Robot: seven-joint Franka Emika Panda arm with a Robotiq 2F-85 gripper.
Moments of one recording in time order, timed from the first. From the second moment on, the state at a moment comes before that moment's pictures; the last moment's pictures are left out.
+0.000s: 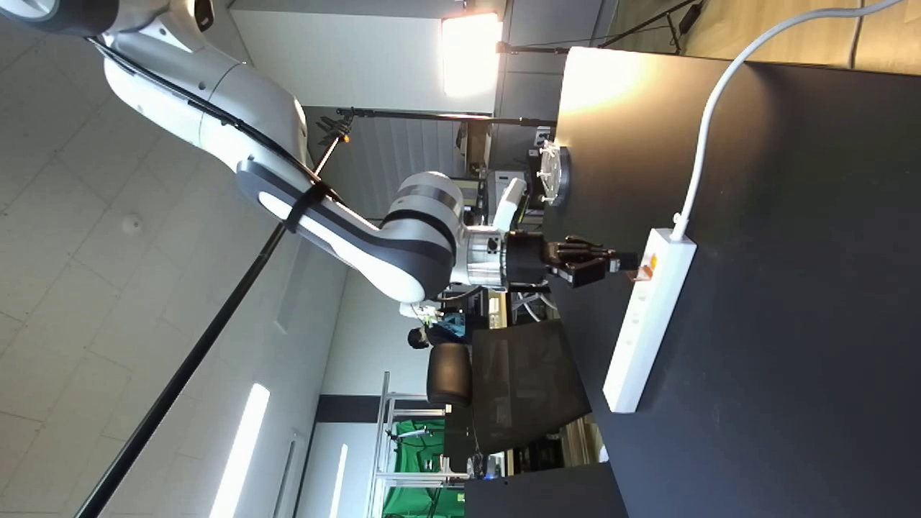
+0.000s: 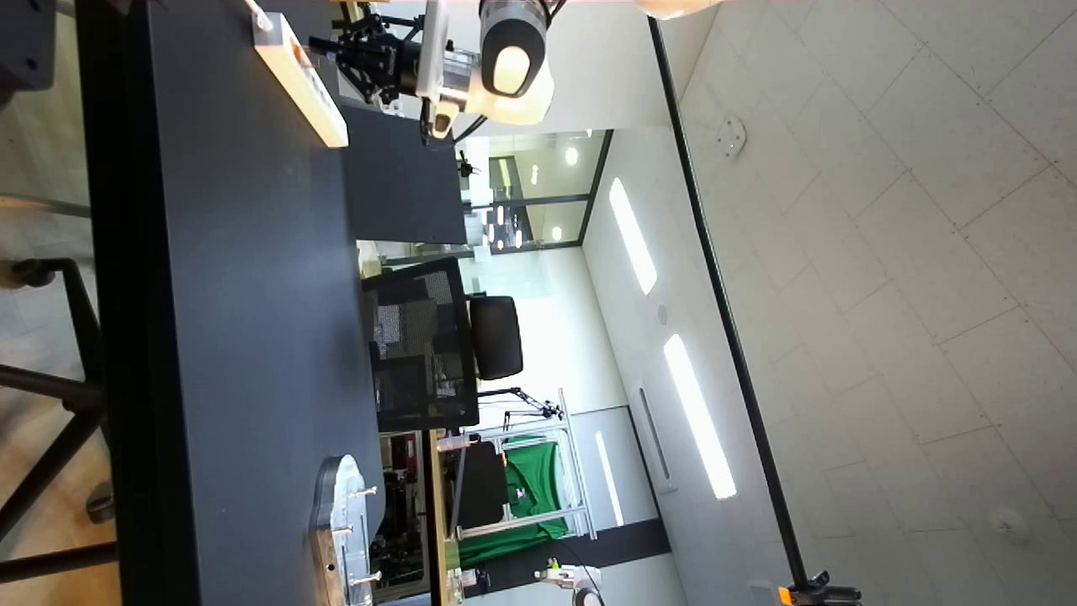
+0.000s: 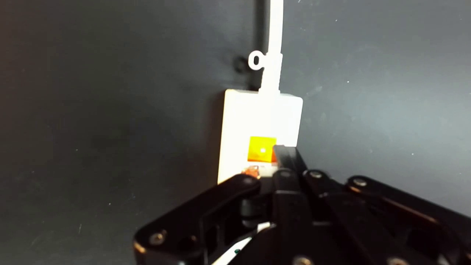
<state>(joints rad) -0.09 0.59 0.07 -2.03 0.26 2.46 -0.48</state>
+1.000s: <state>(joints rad) -0.09 0.64 0.08 -1.99 0.19 2.47 -0.41</state>
